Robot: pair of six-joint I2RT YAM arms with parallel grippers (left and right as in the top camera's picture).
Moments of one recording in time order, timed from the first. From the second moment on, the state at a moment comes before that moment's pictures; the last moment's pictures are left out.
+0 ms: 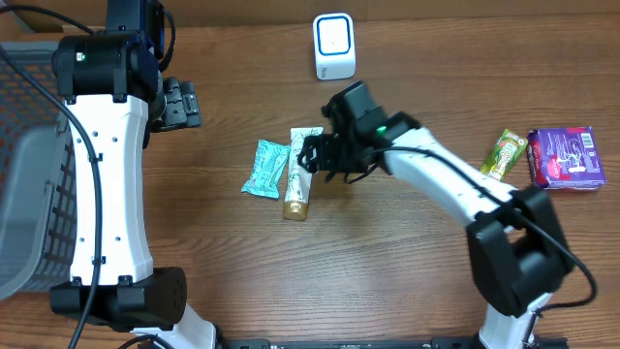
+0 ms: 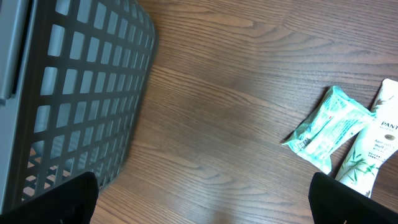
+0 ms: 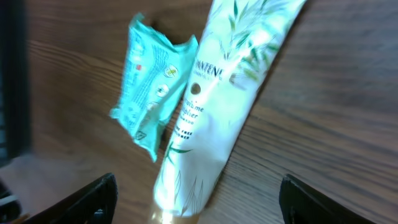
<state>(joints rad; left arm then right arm) 0.00 1.78 2.15 -1.65 -0.31 -0.25 0.59 1.96 1.43 -0.57 -0.36 0.52</state>
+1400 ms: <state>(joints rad) 0.00 1.78 2.15 -1.65 -0.31 -0.25 0.56 2.05 1.62 -0.98 -0.03 0.26</state>
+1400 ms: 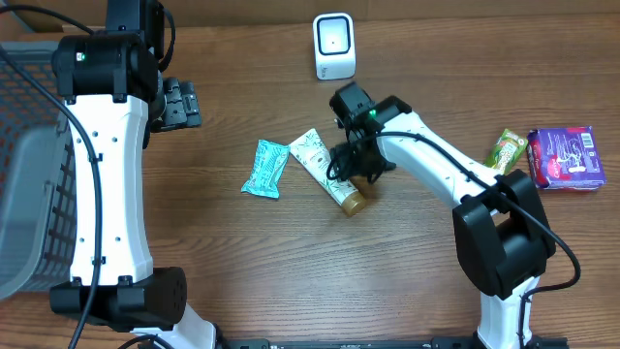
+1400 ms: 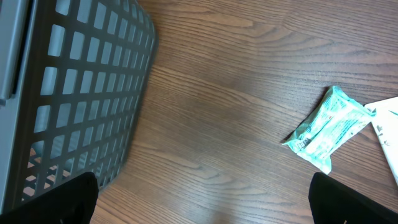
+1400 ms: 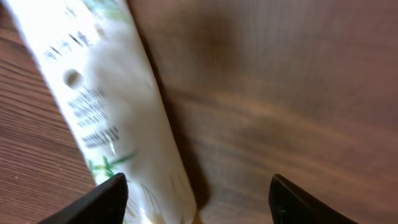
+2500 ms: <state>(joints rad) 0.00 1.78 2.15 -1.65 -0.31 -0.25 0.79 2.09 1.47 -0.80 0.31 -0.04</state>
